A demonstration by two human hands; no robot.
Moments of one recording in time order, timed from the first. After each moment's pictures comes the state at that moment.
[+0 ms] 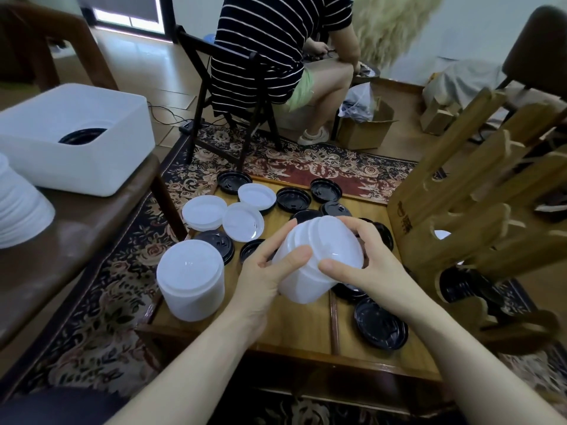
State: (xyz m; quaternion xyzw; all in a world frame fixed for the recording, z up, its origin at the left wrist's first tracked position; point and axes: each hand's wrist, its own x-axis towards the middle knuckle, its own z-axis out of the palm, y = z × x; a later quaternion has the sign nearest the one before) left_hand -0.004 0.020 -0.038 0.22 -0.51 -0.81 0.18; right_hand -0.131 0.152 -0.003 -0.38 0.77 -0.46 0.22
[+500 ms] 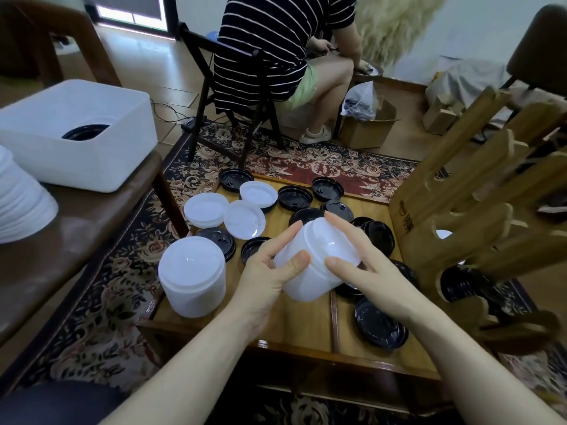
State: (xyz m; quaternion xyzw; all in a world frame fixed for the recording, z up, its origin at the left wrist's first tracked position) left_hand -0.006 0.020 -0.047 0.20 -0.49 -0.83 0.17; right_hand -0.130 0.153 -0.011 -0.40 0.75 -0.45 0.27
